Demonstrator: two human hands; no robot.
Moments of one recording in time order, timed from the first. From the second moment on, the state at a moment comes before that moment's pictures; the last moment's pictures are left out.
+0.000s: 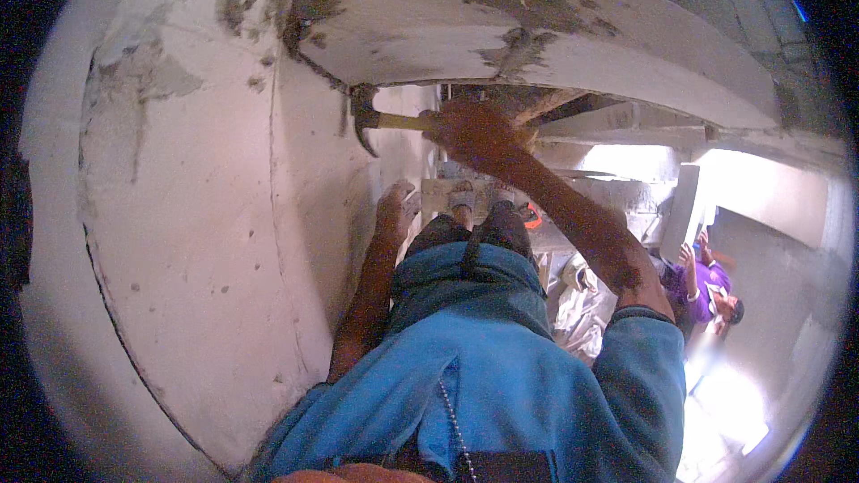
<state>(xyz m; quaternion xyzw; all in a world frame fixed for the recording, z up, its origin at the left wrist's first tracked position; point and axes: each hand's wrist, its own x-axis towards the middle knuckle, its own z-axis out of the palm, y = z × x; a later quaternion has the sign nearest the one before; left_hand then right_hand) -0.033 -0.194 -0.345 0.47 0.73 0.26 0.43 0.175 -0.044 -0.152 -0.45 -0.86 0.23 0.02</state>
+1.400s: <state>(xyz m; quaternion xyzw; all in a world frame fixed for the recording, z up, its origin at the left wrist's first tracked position) 0.050 -0.211 -0.462 0.45 0.70 -0.38 0.42 0.524 -0.359 -1.017 -0.82 0.10 0.33 0.46</state>
